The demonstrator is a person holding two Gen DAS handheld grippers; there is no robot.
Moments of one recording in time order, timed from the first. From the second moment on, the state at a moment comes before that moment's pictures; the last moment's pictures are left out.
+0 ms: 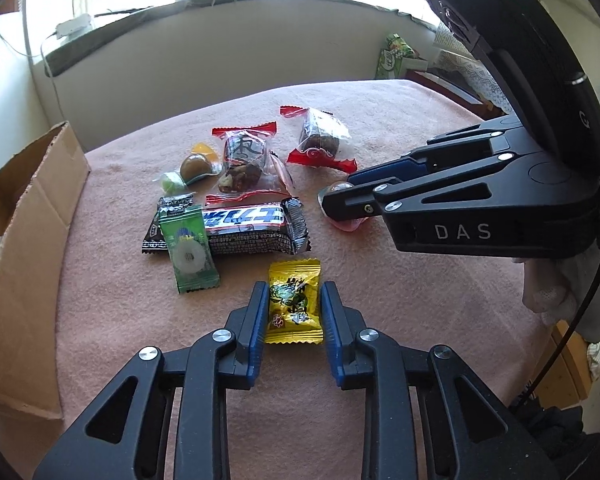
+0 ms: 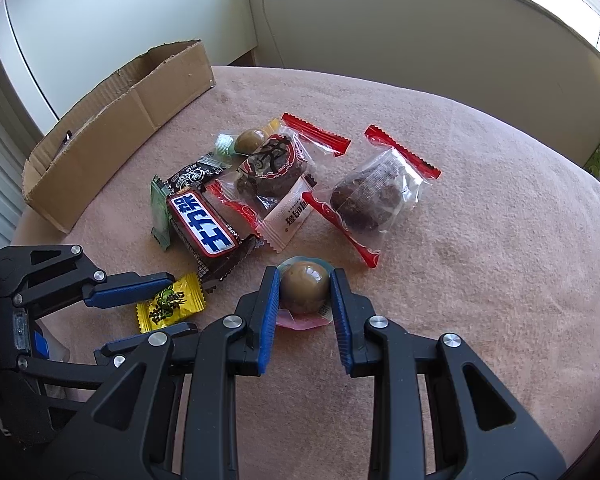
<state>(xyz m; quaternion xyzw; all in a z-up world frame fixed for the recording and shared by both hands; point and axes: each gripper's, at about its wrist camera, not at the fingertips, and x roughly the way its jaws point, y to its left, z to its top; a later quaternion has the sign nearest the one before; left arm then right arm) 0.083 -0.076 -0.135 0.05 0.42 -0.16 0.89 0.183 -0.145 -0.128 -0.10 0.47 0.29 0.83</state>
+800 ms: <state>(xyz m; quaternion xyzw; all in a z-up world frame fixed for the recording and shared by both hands) 0.065 0.010 -0.082 -0.06 0.36 -0.12 0.92 0.167 -0.112 -0.066 -0.10 0.41 0.32 0.85</state>
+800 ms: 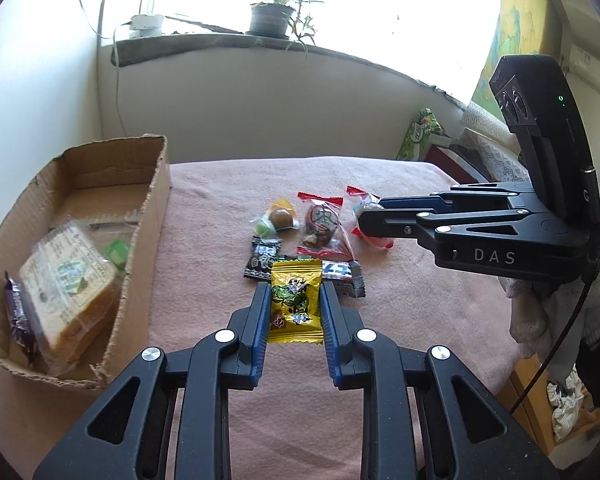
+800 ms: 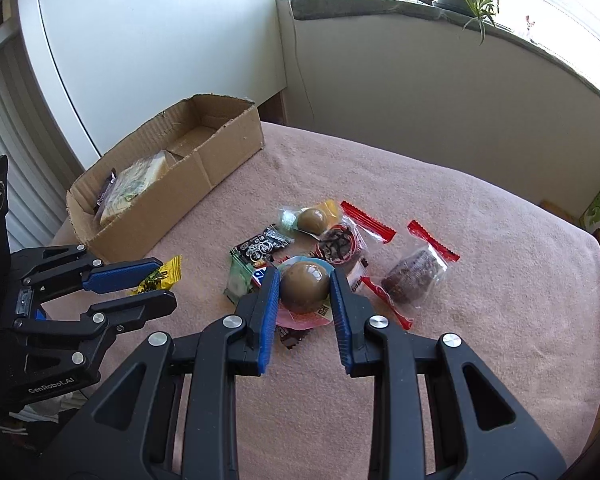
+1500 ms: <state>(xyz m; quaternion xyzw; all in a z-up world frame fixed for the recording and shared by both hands) 0.038 0.101 -0.066 -0.10 0.33 -0.03 0.94 0.168 -0.013 -0.039 -0.14 0.38 0.37 0.84</state>
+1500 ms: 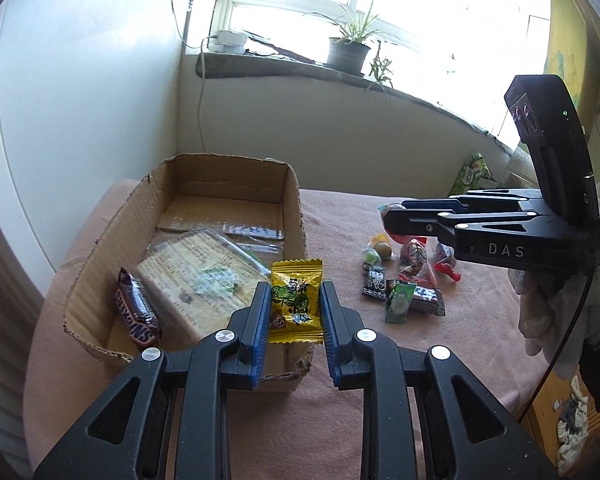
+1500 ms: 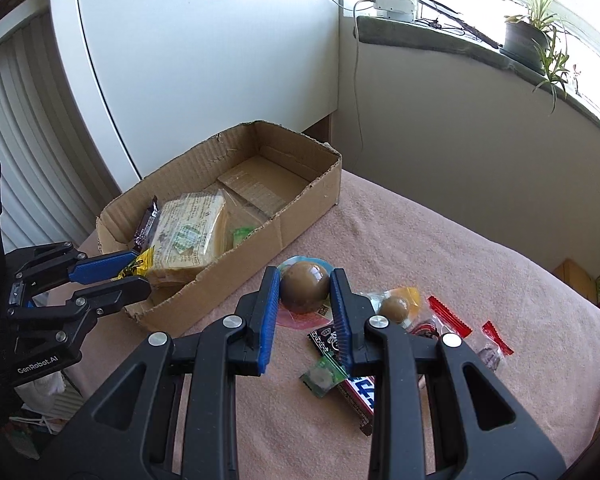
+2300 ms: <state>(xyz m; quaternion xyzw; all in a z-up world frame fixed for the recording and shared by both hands) 0.046 0.139 -0.071 -0.10 0.33 0.03 0.94 0.199 0.073 -0.047 -0.16 0.38 0.41 0.81</state>
